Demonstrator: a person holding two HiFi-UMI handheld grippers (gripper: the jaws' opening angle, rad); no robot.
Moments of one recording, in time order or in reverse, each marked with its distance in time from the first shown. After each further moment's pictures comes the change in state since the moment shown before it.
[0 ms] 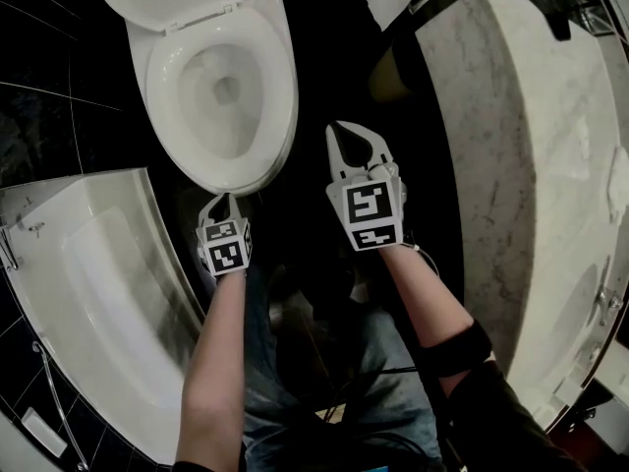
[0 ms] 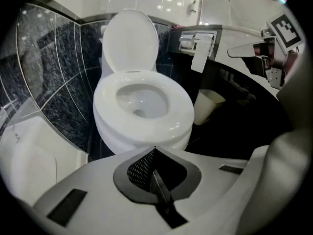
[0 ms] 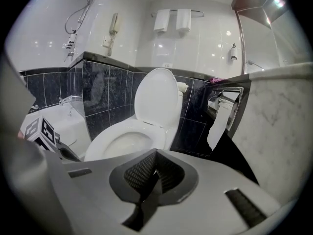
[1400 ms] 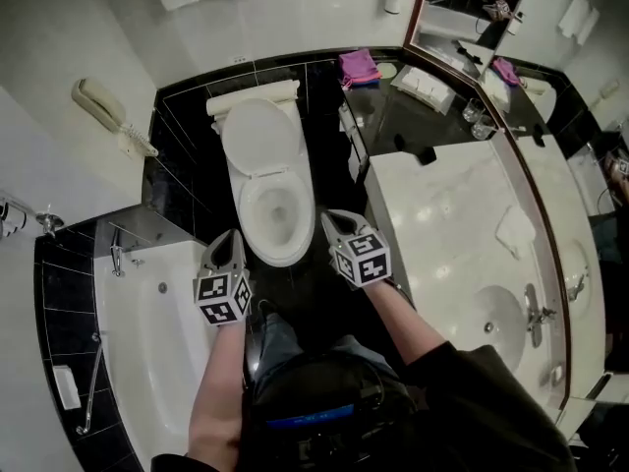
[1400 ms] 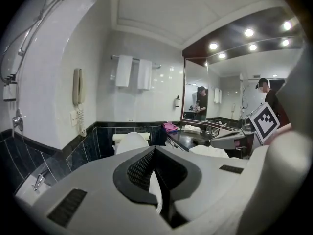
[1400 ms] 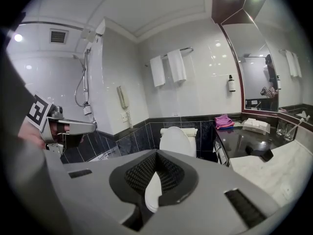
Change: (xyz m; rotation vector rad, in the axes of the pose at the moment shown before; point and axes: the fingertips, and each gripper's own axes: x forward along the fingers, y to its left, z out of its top) left arm -0.566 -0.094 0.324 0.024 -0.644 0.052; right arm -0.316 -0.023 0.304 0.223 -0.193 0.265
